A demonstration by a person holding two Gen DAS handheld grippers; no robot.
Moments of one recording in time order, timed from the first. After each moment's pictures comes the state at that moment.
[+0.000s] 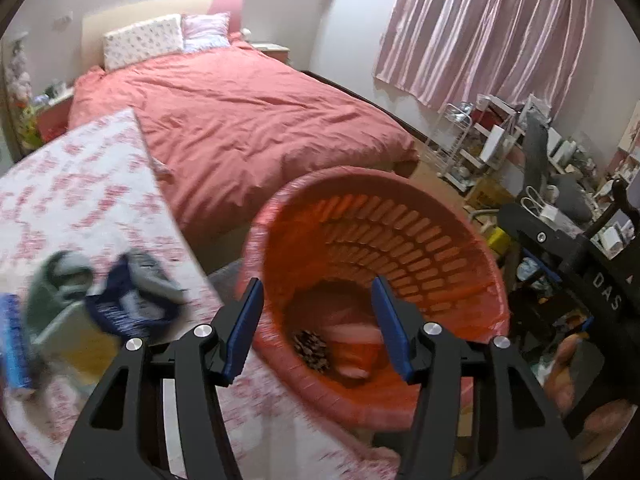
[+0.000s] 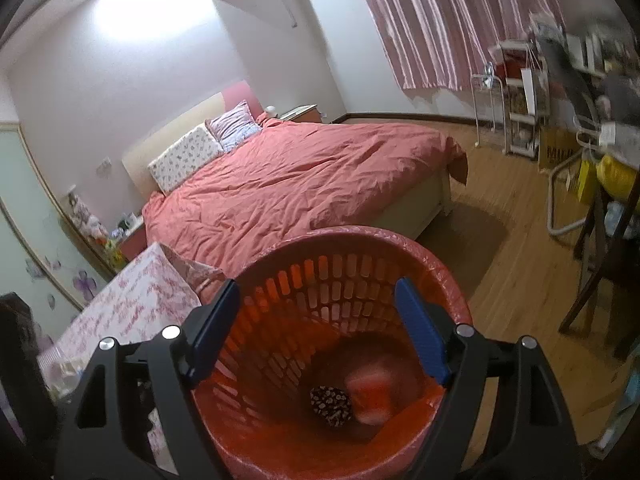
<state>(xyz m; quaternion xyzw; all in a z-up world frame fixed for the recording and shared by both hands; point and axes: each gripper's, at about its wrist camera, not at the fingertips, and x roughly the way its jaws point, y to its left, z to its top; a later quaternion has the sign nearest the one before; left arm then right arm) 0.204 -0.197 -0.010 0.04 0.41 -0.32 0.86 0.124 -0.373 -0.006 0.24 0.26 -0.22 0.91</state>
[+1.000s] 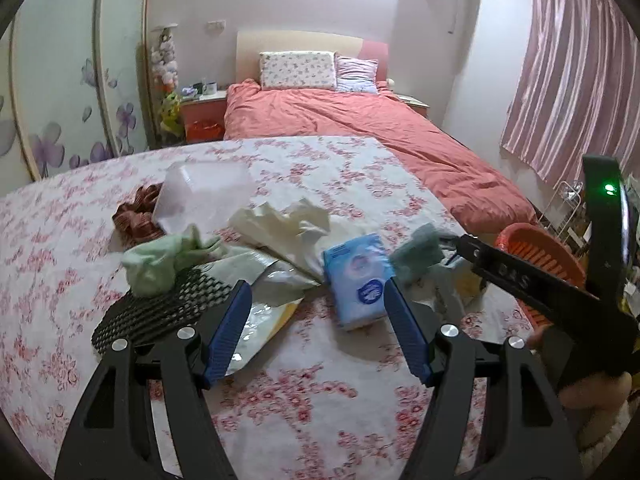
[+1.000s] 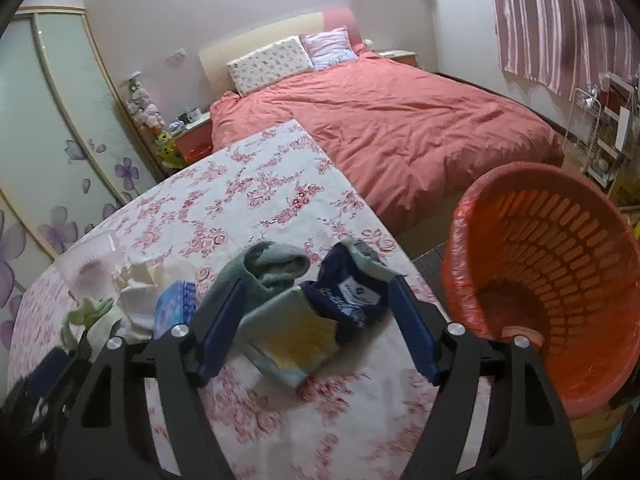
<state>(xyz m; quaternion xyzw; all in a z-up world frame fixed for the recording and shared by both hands) 0.191 0.030 0.013 -0.02 0.35 -0.10 0.93 0.249 -0.143 -0.023 0.17 0.39 -0.08 0.90</state>
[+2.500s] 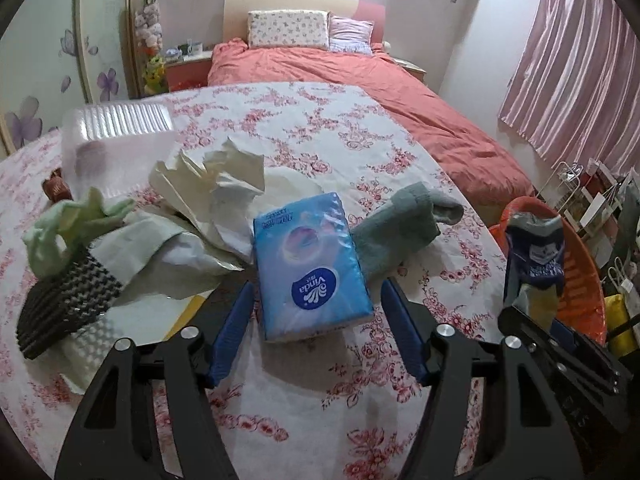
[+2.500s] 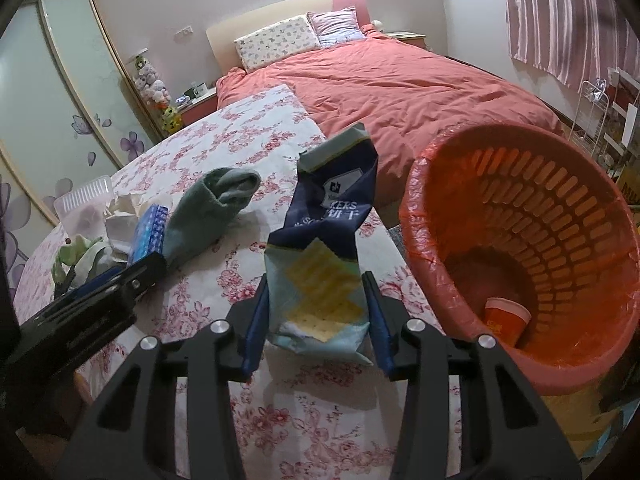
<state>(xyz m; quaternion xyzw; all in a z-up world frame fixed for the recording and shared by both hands) 0.222 -0.008 -0.033 -0.02 0.42 -0.11 0.90 0.190 -0.174 -0.045 0.16 0.41 -0.05 0.90</state>
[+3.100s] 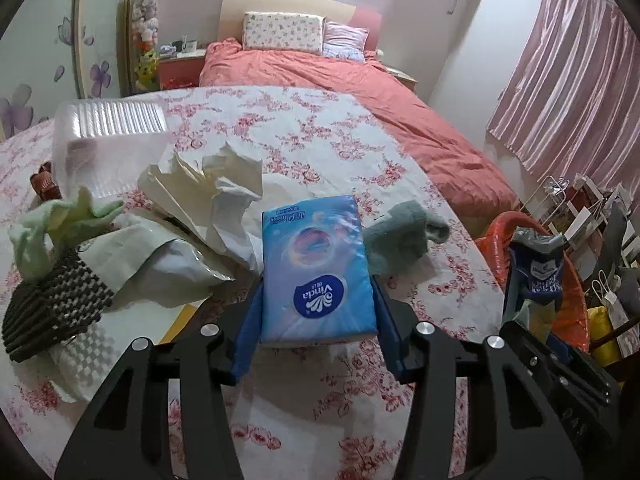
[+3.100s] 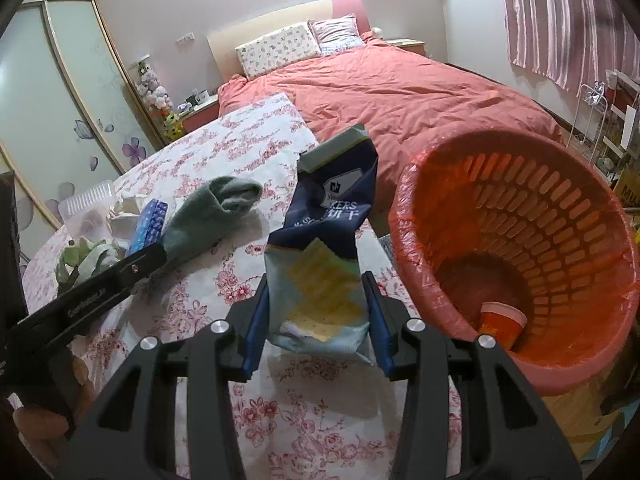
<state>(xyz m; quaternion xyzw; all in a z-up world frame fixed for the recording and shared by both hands) 0.219 -0.006 -0.023 -0.05 0.41 -0.13 0.90 0.180 -0.179 -0.037 0.16 0.39 -0.05 0.90</state>
